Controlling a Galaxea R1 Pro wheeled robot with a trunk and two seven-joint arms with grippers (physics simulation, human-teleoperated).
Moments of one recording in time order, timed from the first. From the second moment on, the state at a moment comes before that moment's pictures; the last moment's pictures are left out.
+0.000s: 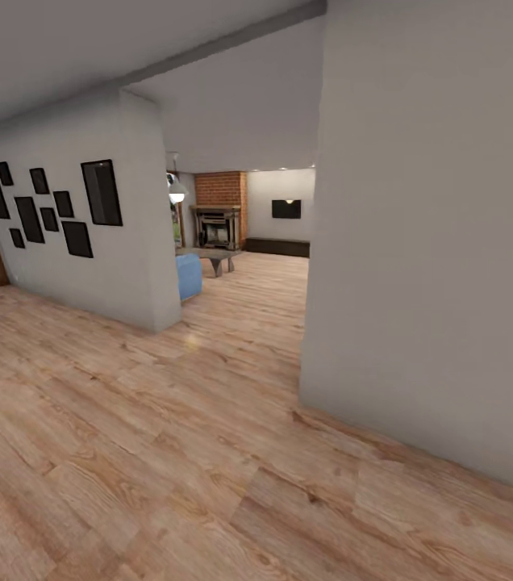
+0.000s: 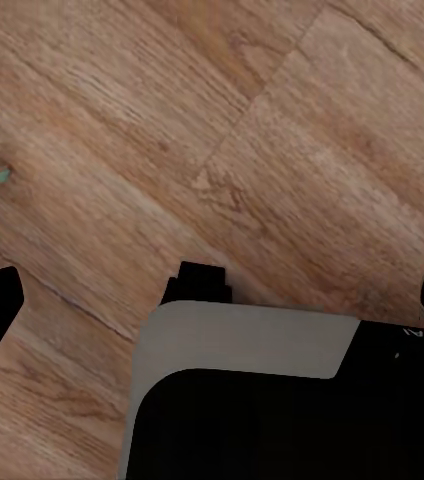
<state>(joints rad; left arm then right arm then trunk) -0.23 0.02 -0.07 0.00 0.22 -0.01 0.03 -0.22 0.00 0.59 0.03 -0.47 -0.07 -0.05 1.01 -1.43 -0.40</state>
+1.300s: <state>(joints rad) -0.23 0.02 -0.07 0.00 0.22 -0.01 0.03 -0.22 0.00 0.59 0.03 -0.47 -0.07 -0.05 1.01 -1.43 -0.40</state>
